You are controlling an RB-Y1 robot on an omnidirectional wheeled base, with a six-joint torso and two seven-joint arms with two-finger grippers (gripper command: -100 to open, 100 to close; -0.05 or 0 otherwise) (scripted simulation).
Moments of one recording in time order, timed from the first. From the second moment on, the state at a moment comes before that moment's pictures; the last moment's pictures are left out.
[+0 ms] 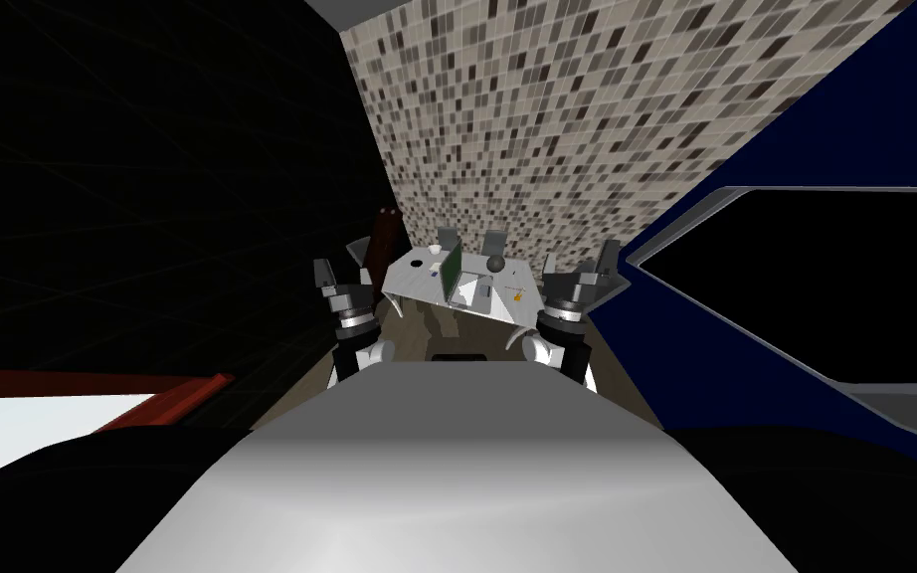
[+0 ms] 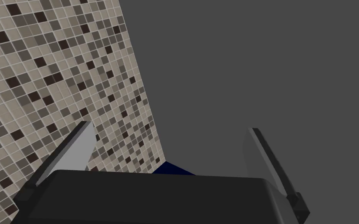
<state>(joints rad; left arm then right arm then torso) 0.50 0.00 0.06 -2.29 0.12 -0.55 -0.05 0.47 -0.01 -0.01 -2.40 -0.06 -0.50 -0.11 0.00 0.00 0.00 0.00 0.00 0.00</state>
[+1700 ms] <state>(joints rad) 0.50 0.00 0.06 -2.29 0.12 -0.55 -0.05 0.41 -0.19 0.02 -2.33 -0.01 -0.46 -0.06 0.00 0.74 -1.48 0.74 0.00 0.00</state>
